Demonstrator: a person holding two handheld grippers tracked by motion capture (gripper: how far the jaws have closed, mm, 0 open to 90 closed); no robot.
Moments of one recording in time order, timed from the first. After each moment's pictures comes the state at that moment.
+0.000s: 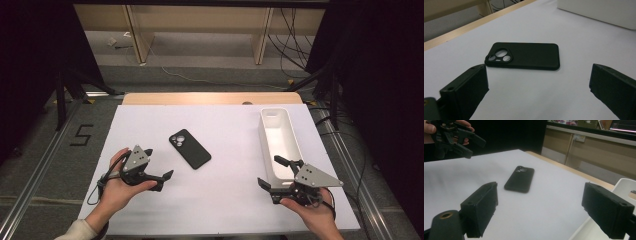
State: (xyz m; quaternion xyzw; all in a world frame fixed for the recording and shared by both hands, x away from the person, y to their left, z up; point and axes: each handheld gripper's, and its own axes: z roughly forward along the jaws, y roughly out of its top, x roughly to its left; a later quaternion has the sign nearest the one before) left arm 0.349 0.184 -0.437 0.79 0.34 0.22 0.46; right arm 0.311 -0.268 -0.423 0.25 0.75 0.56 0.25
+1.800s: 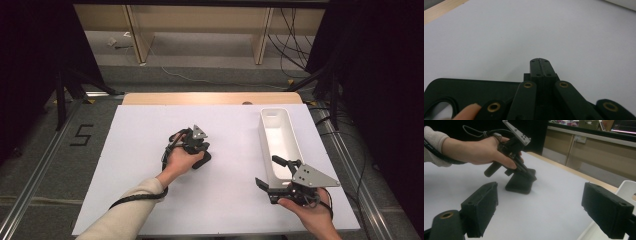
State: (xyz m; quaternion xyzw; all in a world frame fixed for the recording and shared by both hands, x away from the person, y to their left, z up) left arm 0.462 0.051 -0.476 0.84 0.34 0.18 0.38; right arm 0.311 -0.262 -0.424 0.24 0.75 0.56 0.25
